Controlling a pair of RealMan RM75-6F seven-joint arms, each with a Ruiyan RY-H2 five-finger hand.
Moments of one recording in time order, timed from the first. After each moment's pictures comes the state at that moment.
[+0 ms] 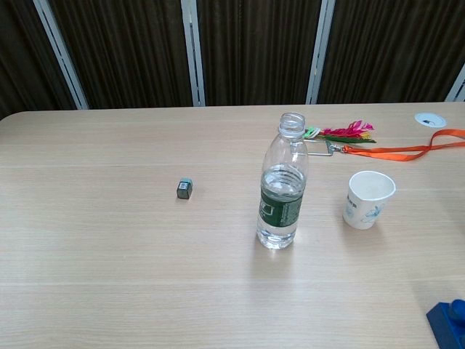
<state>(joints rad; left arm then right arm) 0.01 -0.84 -0.02 -1.88 1.55 1.60 0.00 -0.01 -1.02 0.06 -1.78 -1.65 1.66 -0.04</state>
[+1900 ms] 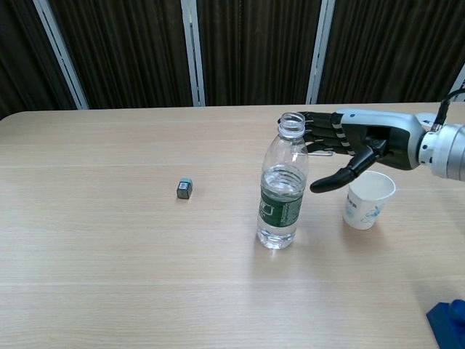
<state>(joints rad) -0.11 -0.92 -0.08 -1.89 1.26 1.38 0.20 0.76 -1.48 0.06 -1.25 -1.68 0.89 1.12</state>
